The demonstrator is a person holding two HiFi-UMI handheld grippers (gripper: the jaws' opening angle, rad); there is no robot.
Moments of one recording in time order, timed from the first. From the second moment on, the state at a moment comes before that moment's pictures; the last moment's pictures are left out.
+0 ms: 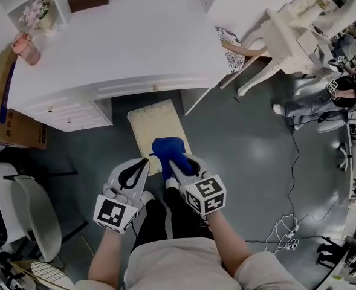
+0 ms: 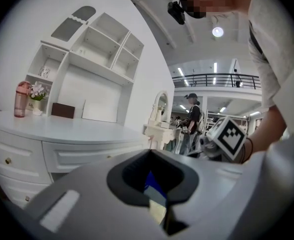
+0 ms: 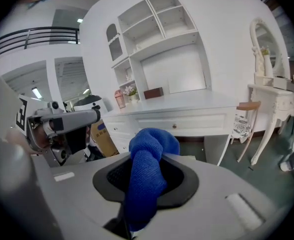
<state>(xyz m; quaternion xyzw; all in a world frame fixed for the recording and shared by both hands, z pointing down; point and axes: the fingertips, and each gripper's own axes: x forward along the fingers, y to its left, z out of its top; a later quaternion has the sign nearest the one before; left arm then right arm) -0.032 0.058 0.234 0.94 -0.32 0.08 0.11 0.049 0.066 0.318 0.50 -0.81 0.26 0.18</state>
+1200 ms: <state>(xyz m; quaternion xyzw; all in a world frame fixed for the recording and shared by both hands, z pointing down) -0.029 0.091 0.103 0.95 -0.31 0.04 0.03 0.048 0.101 0.111 0.53 -0.84 0.10 0.06</state>
